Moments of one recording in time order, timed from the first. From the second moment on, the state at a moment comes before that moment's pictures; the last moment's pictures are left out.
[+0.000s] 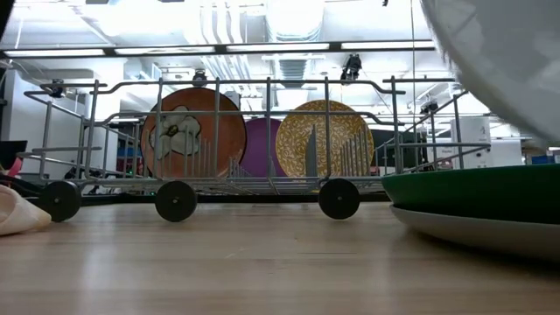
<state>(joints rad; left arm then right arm) -0.54 2.21 2.36 -1.05 -0.81 -0.42 0.96 1.08 0.85 -0.67 0.71 0.83</state>
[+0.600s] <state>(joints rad) -0.81 2.19 2.33 -1.57 -1.30 -0.81 0.72 1.08 1.22 -0.88 1.10 0.50</state>
